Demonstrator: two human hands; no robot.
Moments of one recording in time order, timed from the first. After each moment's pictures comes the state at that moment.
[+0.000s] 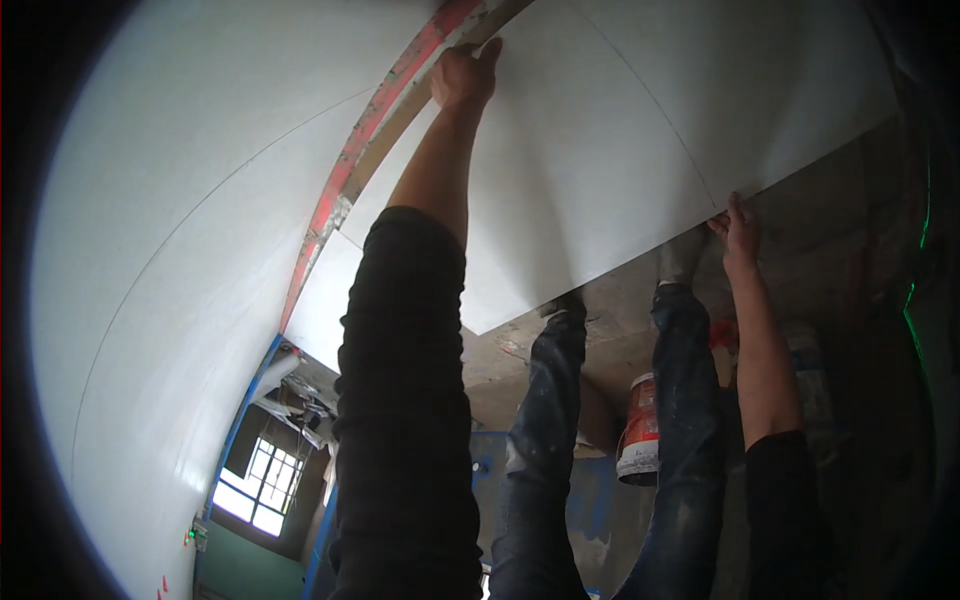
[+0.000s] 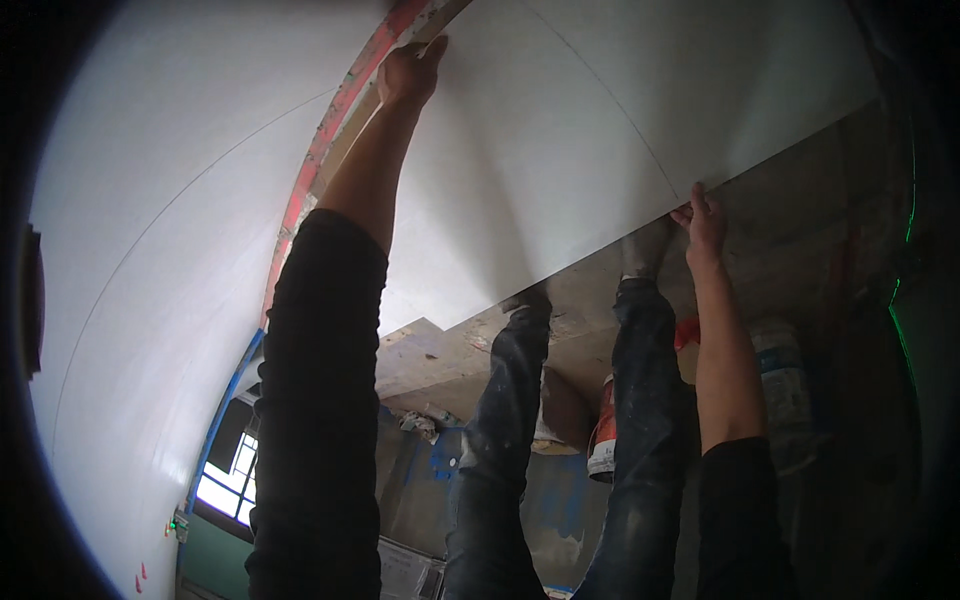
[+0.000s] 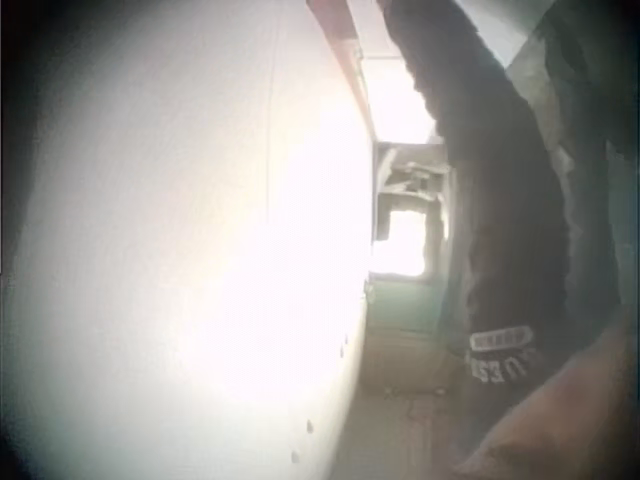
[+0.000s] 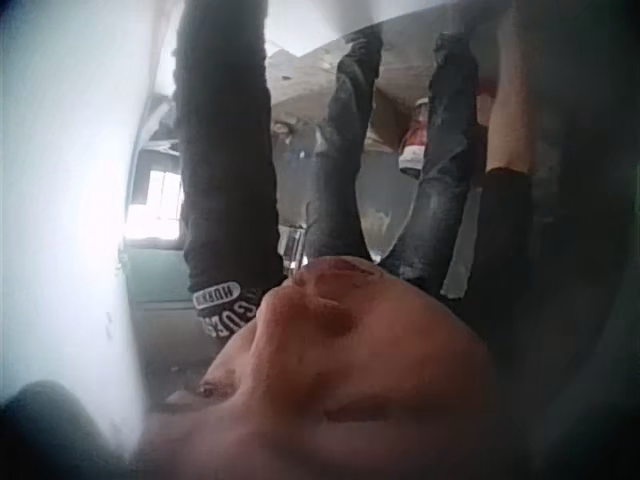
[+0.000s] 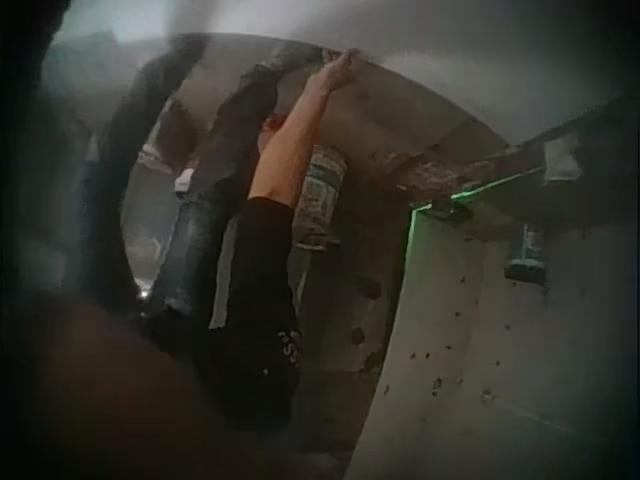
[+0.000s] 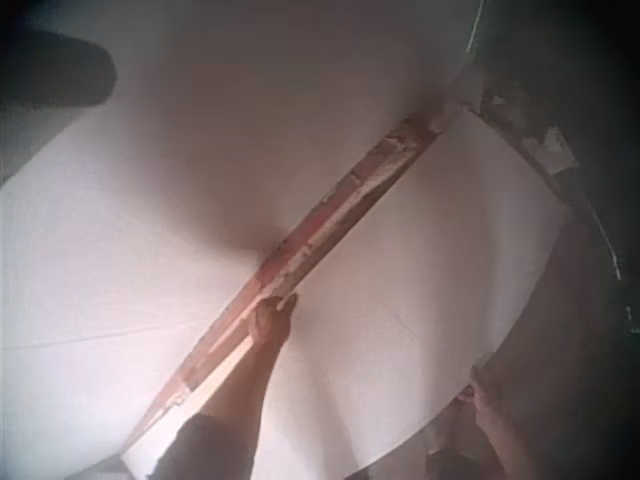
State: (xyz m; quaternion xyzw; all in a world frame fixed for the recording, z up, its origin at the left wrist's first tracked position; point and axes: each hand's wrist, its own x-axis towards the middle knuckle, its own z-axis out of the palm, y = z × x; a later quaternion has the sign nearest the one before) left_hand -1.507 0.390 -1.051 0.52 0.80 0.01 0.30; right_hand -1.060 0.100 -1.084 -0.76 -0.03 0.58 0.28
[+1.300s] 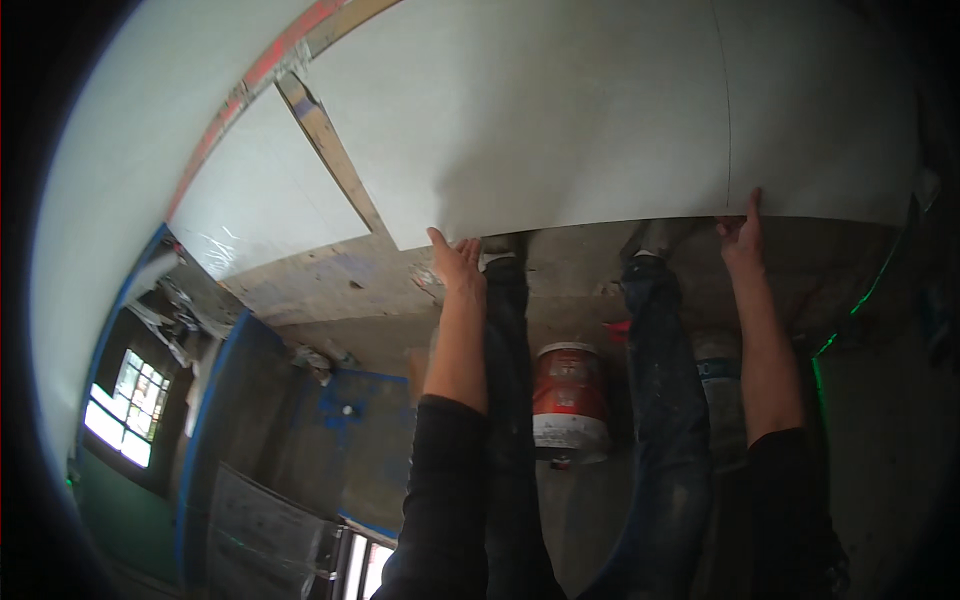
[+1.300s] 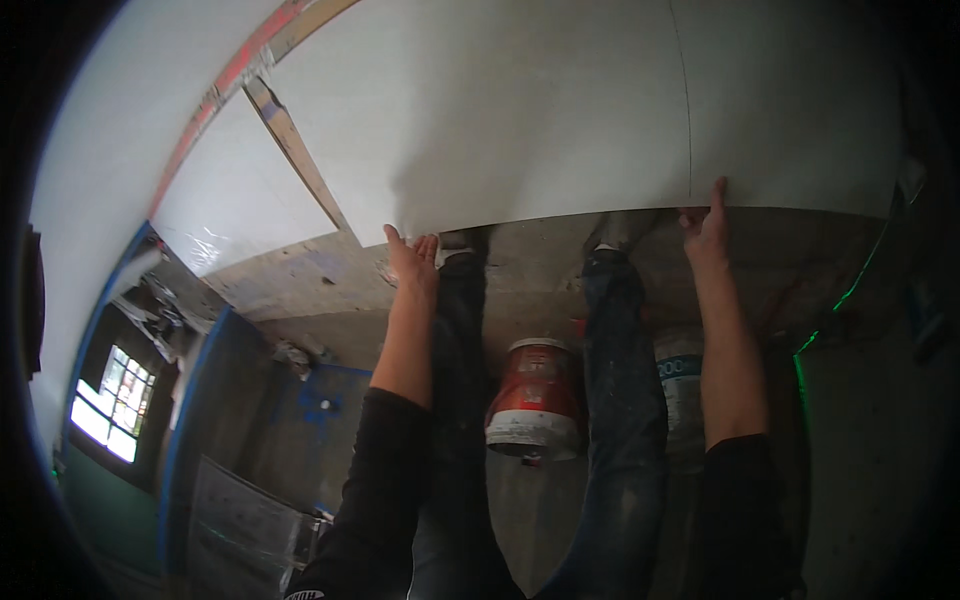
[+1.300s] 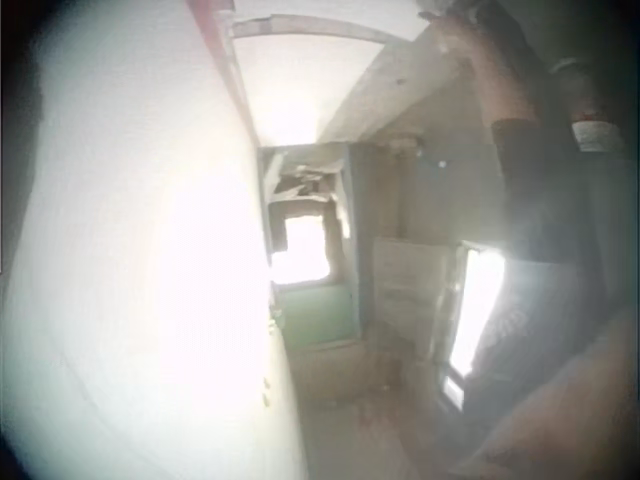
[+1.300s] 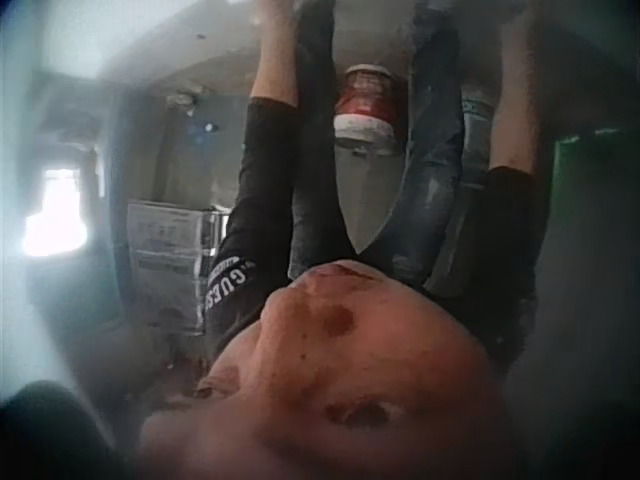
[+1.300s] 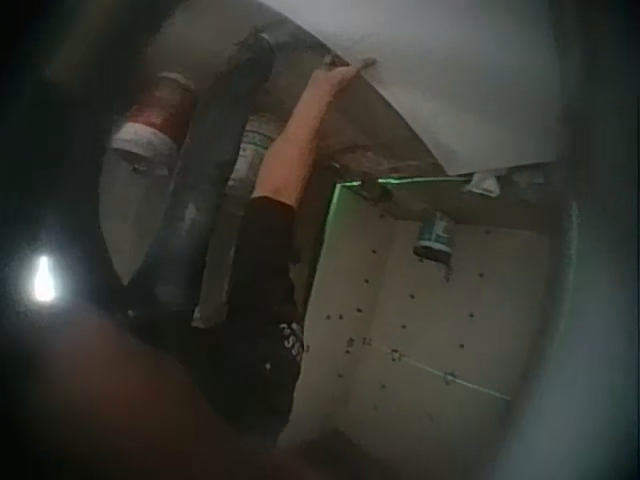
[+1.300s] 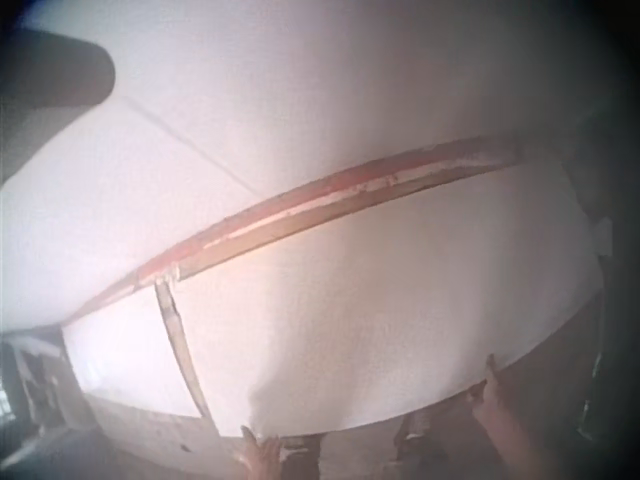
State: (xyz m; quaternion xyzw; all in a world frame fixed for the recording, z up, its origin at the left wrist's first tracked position) left_hand -1.534 -0.131 -1.011 -0.42 0.75 0.44 0.26; right_hand -1.104 0.126 -1.042 -0.75 -0.01 0.62 0.23
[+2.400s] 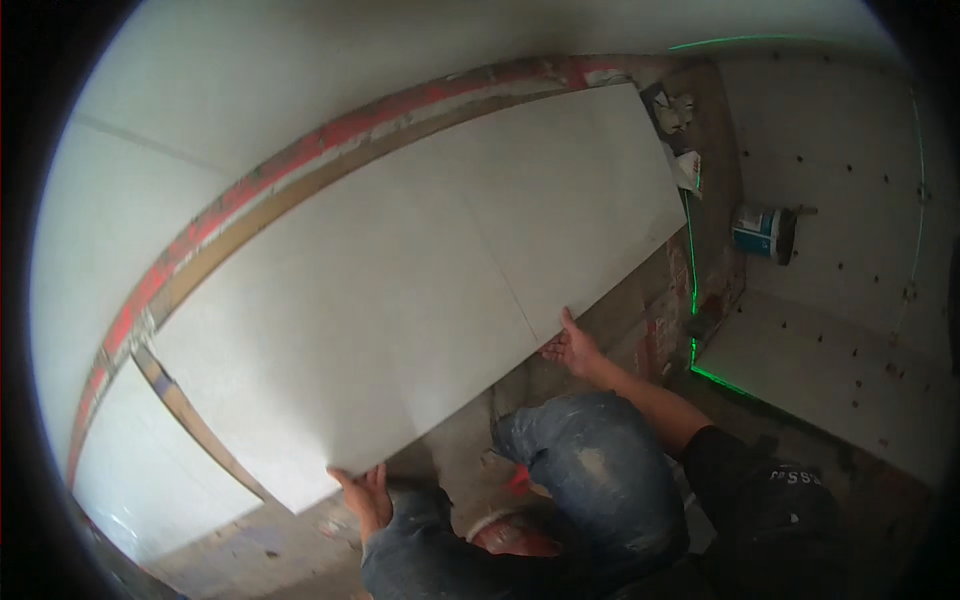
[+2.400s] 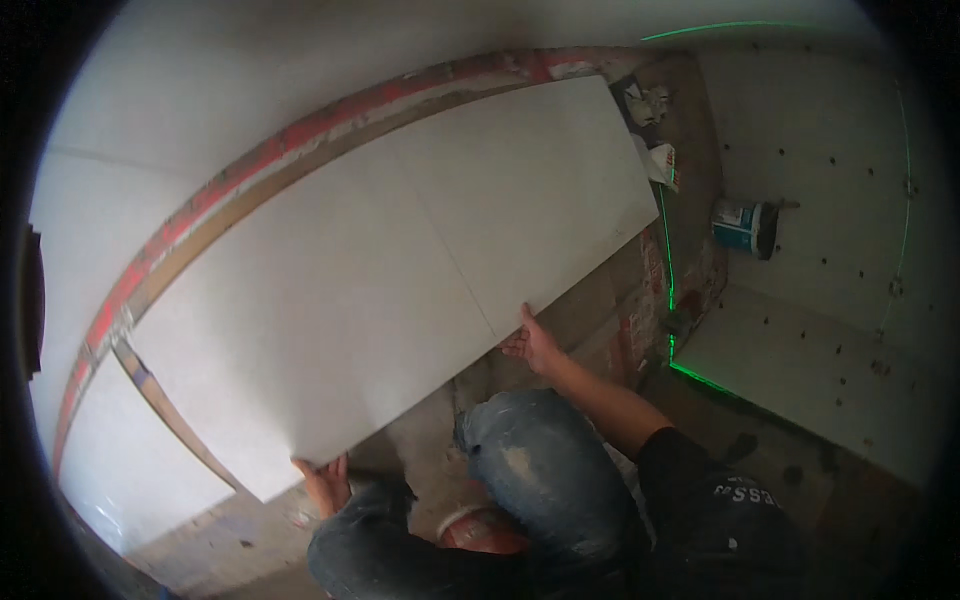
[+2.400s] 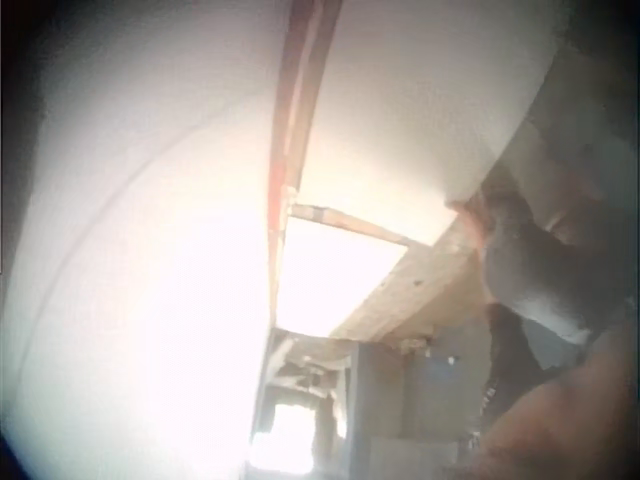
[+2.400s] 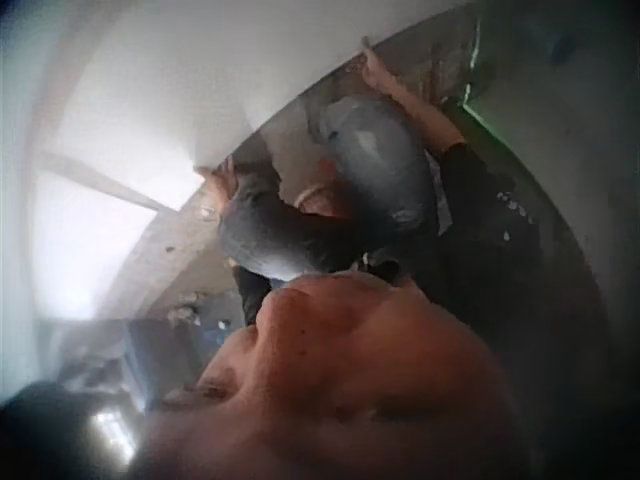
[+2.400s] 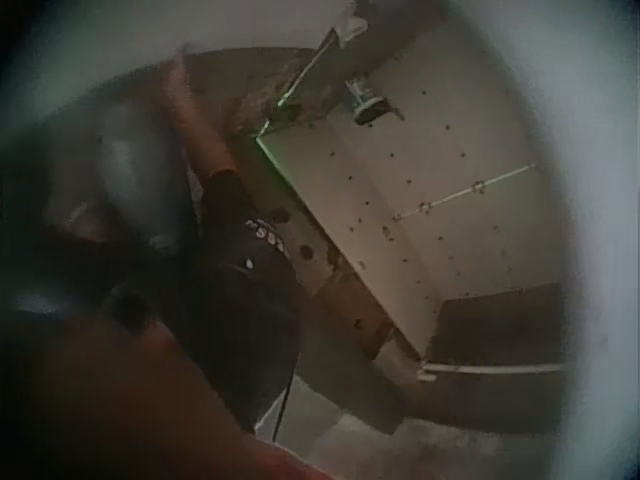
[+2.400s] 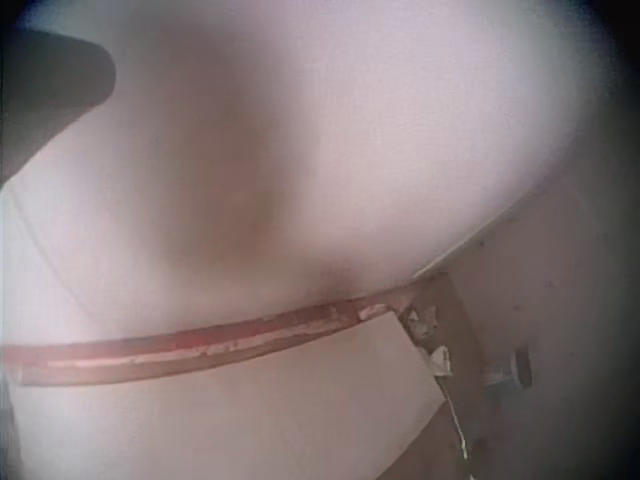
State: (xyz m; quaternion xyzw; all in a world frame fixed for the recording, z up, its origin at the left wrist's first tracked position) left_hand -1.508 -0.143 -1.027 -0.37 0.59 0.51 0.51; right_hand -1.053 0.138 -1.022 -0.73 -0.06 0.66 0.13
